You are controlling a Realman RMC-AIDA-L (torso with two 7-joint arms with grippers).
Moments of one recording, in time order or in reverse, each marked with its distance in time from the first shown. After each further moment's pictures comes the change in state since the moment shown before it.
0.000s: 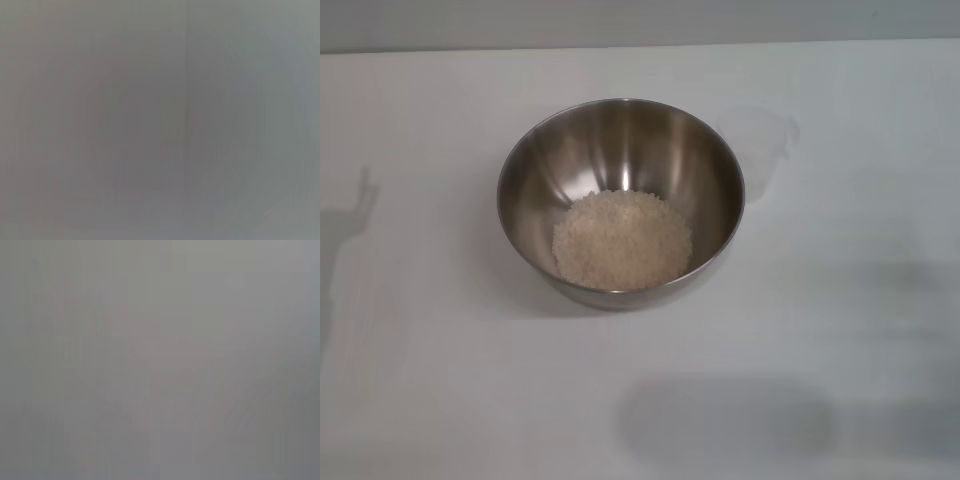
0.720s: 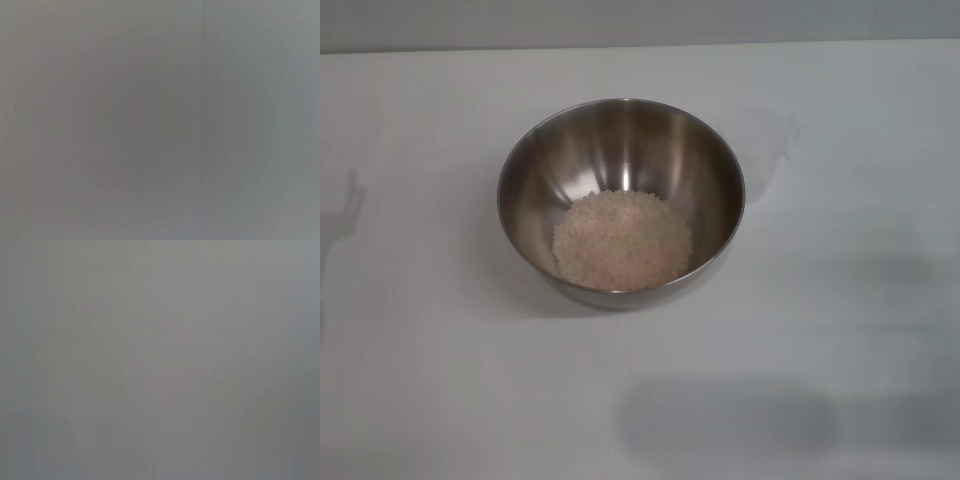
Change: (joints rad) left arm 0.002 0.001 -0.006 0.004 -0.024 -0.010 0.012; right arm 0.030 0.004 -0.006 -0.015 0.007 0.004 0.001
